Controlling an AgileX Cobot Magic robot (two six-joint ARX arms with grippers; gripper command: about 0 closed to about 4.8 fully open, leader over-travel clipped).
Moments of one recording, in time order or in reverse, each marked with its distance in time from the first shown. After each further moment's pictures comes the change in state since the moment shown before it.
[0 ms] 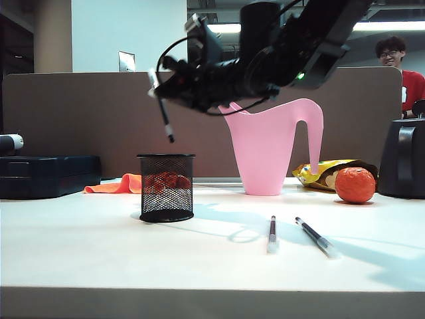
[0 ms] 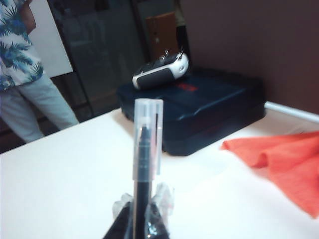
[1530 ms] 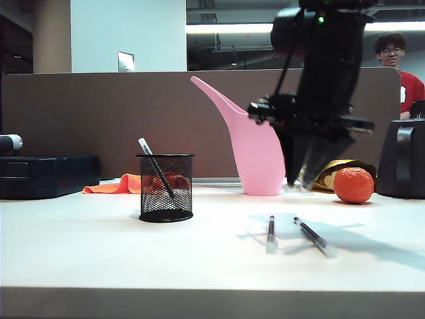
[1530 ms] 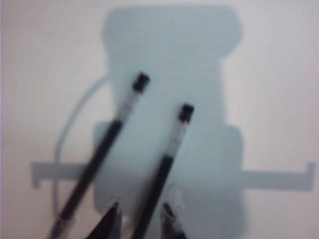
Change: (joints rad) left arm 0.000 0.000 0.000 0.000 -0.004 0.000; right arm -0.073 -0.332 -0.074 -1.515 0.464 -0.027
